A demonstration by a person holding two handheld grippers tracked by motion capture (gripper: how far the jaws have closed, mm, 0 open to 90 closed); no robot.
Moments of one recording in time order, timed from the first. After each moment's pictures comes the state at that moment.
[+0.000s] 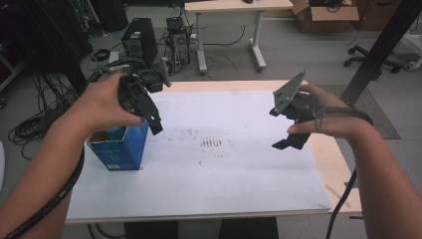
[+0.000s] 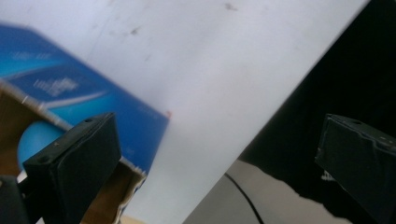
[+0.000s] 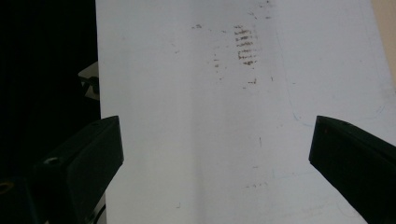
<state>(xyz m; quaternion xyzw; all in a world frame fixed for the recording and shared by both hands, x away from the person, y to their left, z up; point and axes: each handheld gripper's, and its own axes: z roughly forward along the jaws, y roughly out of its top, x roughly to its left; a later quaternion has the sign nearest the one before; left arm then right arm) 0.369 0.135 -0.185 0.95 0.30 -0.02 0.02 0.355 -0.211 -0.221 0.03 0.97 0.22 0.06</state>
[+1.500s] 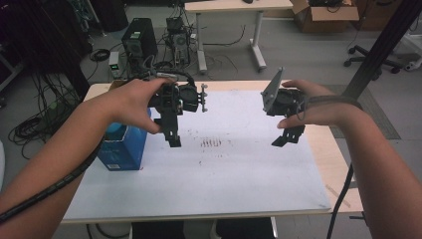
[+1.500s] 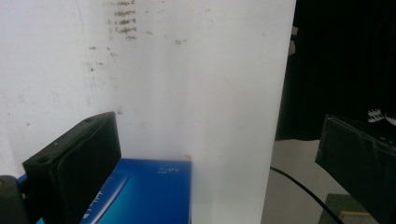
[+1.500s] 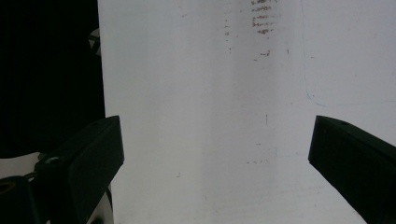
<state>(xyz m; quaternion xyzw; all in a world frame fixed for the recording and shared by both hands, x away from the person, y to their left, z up) 0.363 0.075 -0.198 1.00 0.04 -0.01 0.00 0.375 -0.191 -0.224 0.01 0.99 0.13 0.02</state>
